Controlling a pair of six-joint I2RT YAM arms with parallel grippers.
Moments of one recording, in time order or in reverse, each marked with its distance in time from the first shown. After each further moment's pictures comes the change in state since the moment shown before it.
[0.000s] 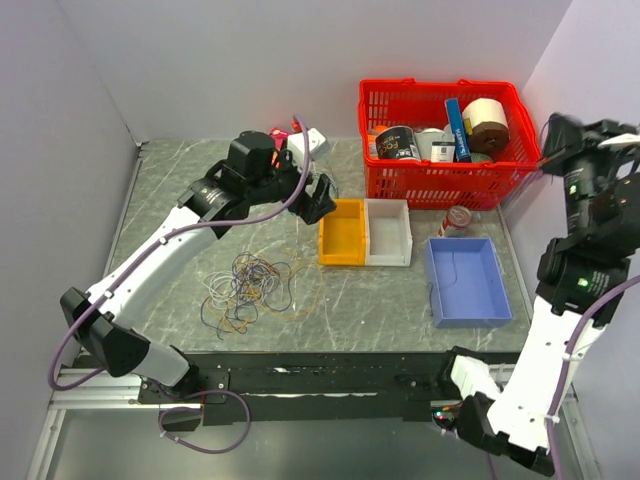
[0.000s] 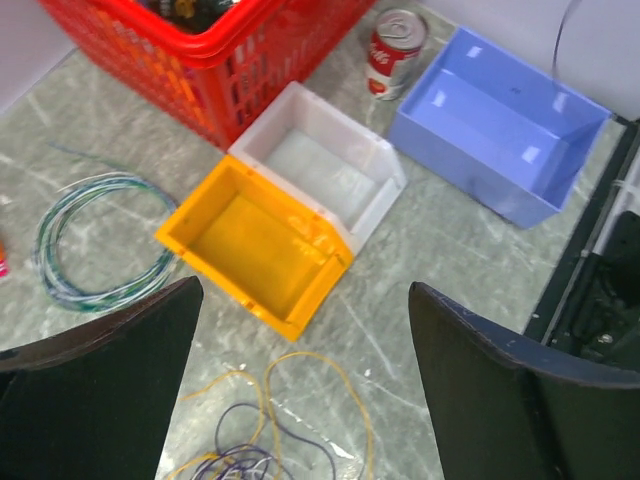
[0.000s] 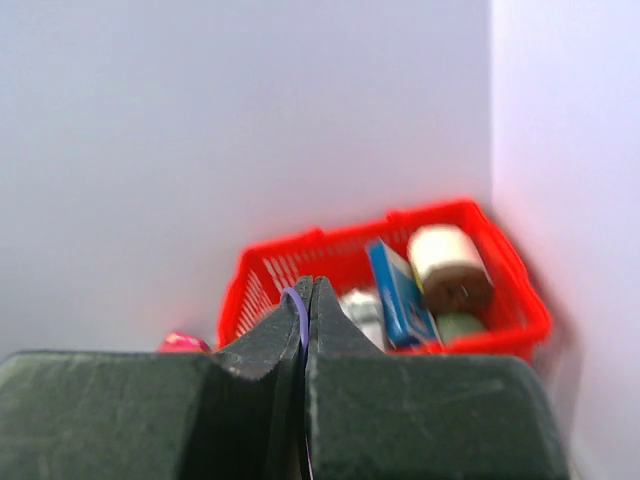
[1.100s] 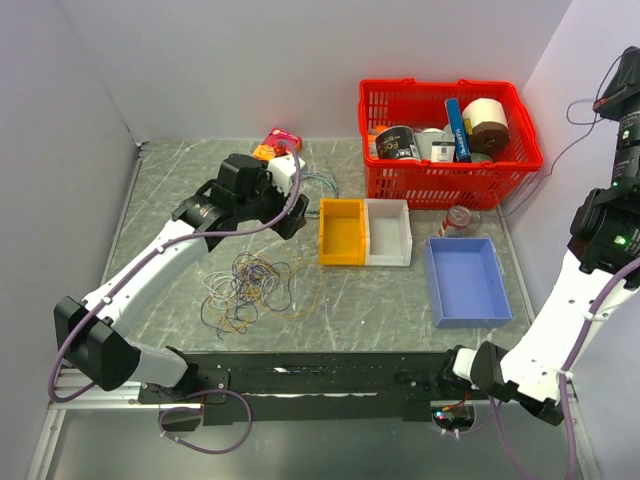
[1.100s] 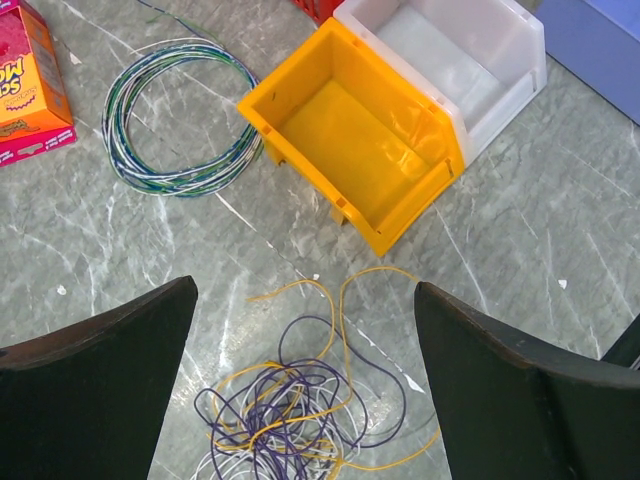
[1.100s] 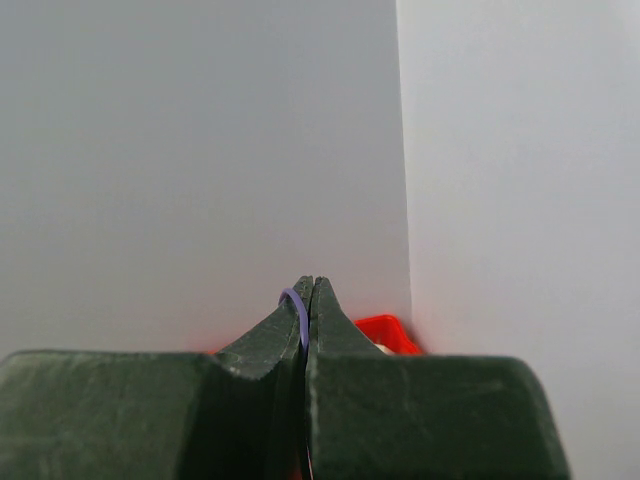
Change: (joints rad) left arm 0.100 -0.101 -0.277 0.023 -0.114 0.100; right arm -0.080 0.305 0.550 -0.074 0.069 -0.089
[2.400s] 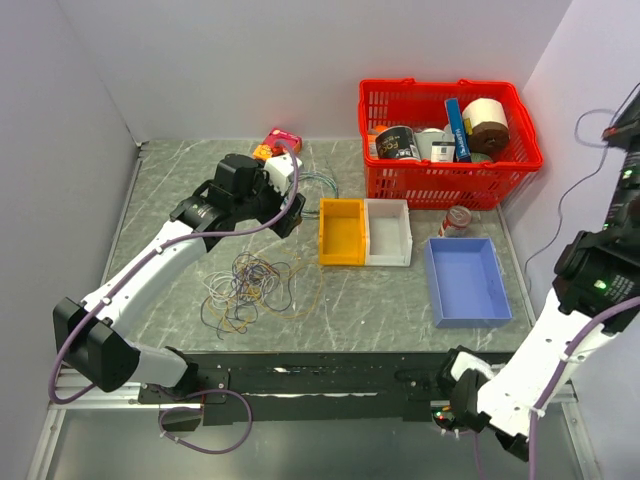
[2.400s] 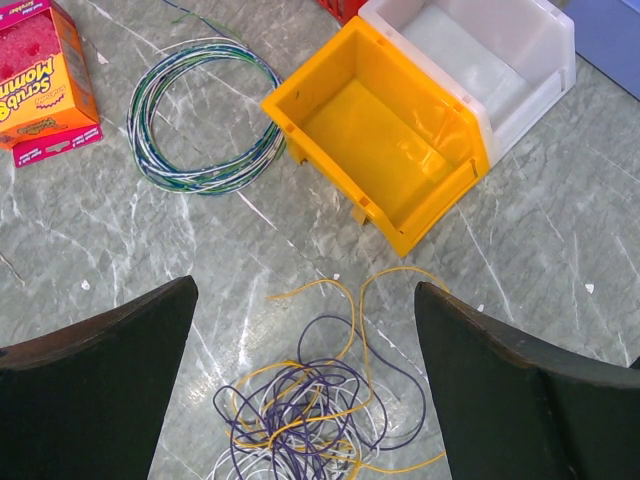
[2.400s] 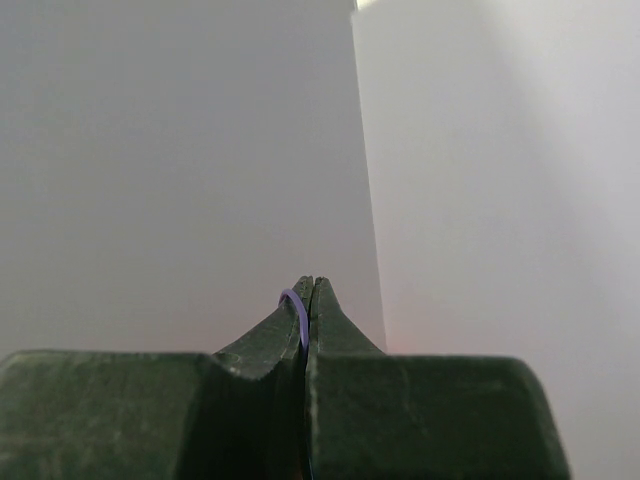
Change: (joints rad) left arm 0.019 -0.008 -0.019 0.020 -0.018 0.027; right arm -0.104 -0.164 -0.171 0.130 0.011 0.048
